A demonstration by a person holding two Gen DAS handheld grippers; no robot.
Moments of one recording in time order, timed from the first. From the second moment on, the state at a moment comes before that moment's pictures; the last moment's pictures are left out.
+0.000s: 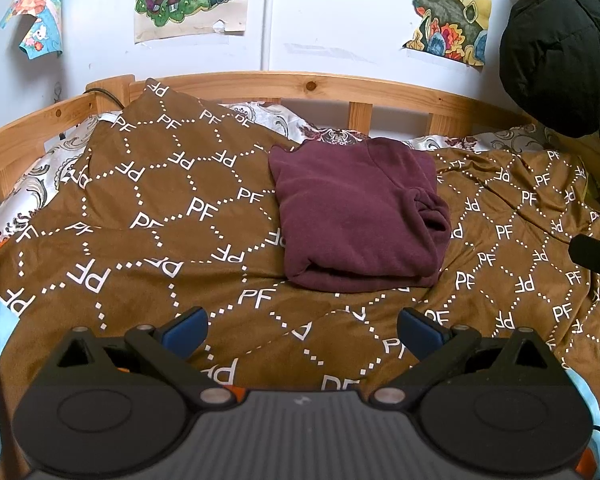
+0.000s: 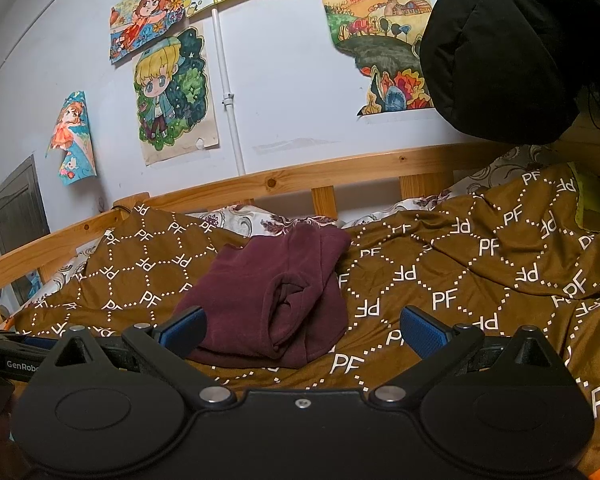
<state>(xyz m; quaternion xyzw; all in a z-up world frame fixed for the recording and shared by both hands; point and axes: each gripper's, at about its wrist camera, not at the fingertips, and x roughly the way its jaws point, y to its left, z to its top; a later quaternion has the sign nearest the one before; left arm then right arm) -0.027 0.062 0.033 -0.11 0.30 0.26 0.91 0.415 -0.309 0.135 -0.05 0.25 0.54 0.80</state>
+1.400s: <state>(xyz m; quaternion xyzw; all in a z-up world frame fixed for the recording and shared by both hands) -0.029 0.073 0.031 -0.10 0.32 0.28 0.90 0.416 -0.311 0.129 -0.06 0.25 0.54 0.80</state>
